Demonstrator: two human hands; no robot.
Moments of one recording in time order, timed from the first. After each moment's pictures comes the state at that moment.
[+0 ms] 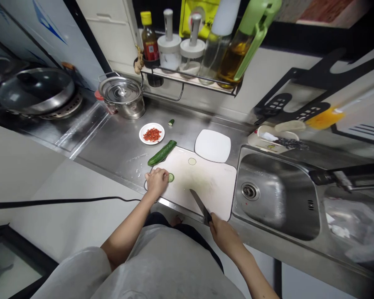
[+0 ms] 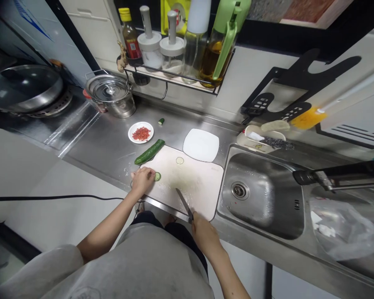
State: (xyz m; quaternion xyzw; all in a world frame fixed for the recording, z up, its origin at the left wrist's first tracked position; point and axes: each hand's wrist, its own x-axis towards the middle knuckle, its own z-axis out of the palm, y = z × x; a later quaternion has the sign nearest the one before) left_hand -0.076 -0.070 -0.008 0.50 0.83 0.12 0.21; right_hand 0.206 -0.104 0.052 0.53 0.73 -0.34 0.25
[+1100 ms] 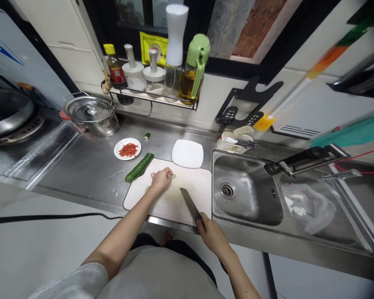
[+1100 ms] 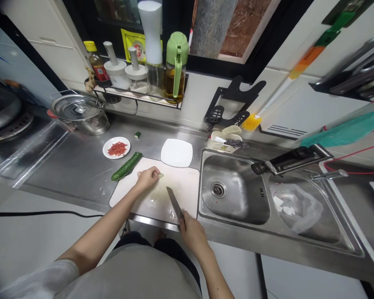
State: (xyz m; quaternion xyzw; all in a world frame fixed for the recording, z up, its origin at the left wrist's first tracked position) left_hand -0.013 0.018 -0.002 0.57 0.73 0.14 0.34; right_hand 0.226 -0.105 0.042 0.62 0.70 -0.33 0.12
